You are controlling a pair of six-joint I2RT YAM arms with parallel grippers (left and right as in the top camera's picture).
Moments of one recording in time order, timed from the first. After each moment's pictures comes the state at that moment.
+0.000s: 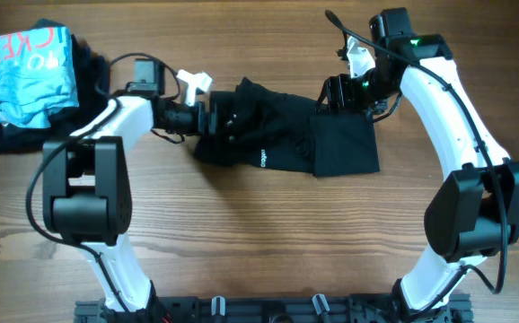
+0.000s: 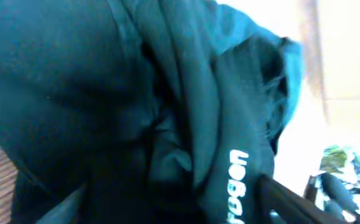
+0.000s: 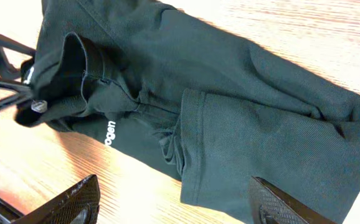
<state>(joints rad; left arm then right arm) -0.06 2.04 1.25 -0.49 0.87 0.06 0.14 1.92 1.65 -1.11 -0.40 0.02</state>
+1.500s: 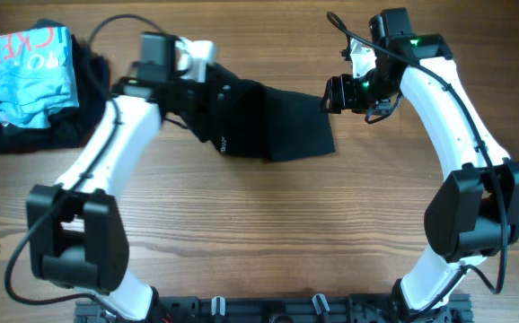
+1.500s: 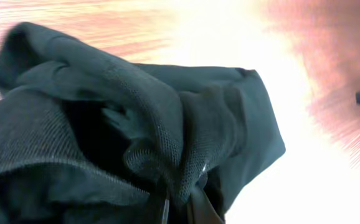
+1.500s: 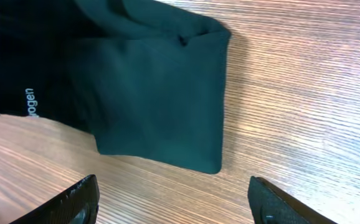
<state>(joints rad) -0.21 1.78 1.33 -0.52 0.48 -0.11 0.14 1.92 1.65 -1.11 -0.32 0.06</state>
